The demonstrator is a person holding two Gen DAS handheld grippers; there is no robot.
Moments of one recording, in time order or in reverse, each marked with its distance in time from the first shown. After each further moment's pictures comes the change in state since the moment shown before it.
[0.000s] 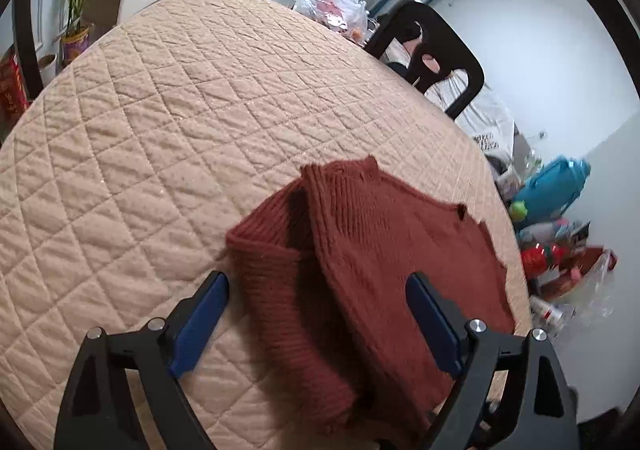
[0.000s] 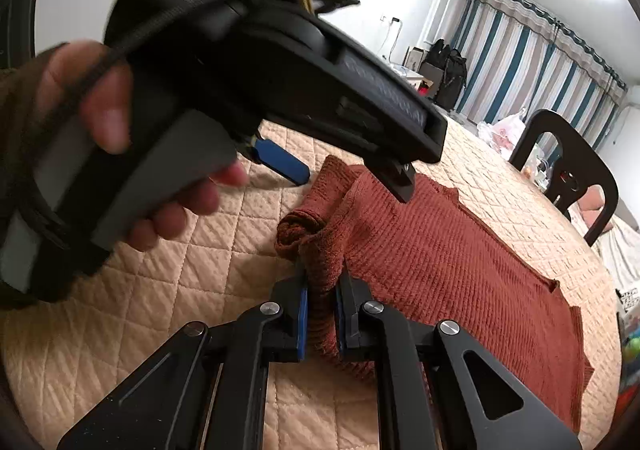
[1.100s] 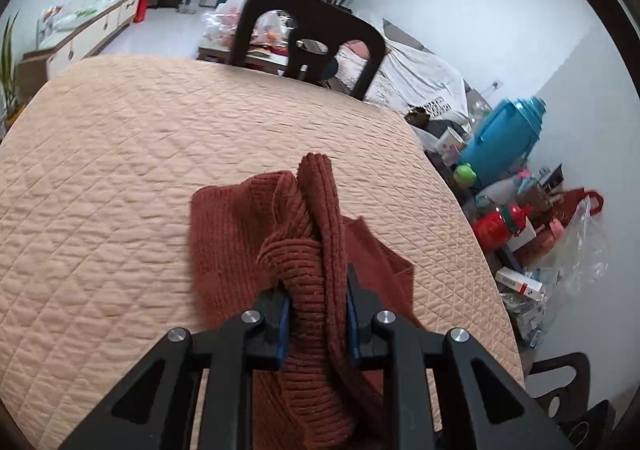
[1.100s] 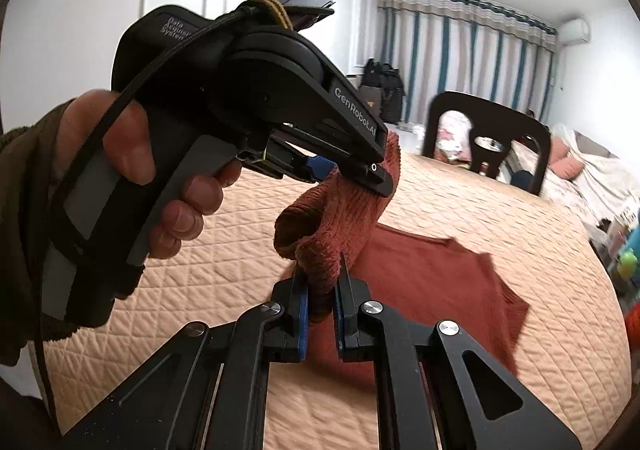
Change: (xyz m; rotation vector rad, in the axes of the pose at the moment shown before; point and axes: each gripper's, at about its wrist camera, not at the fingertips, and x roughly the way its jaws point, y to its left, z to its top) left arm 0.029 -0.198 -0.006 0.284 -0.006 -0.050; right arm -0.105 -0.096 -0.051 0.295 -0.181 -0.094
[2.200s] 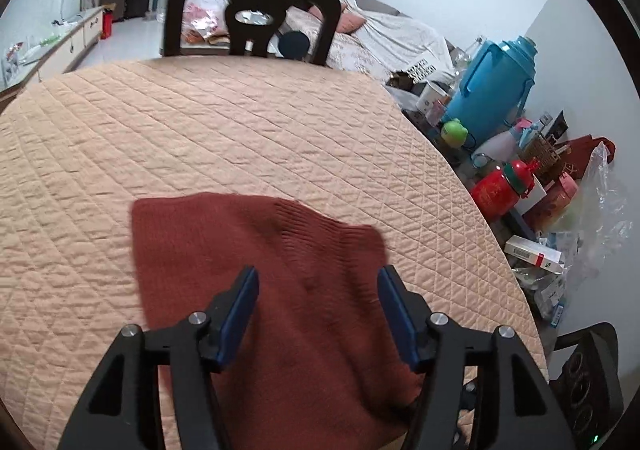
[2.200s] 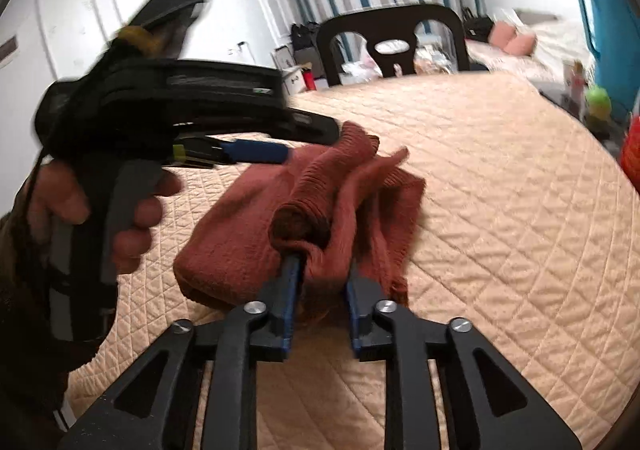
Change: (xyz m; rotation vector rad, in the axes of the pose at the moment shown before) left arm 0.064 -0.066 -0.008 0.123 0.060 0.028; right arm -0.020 -0.120 -0.055 0.429 0.135 -0.008
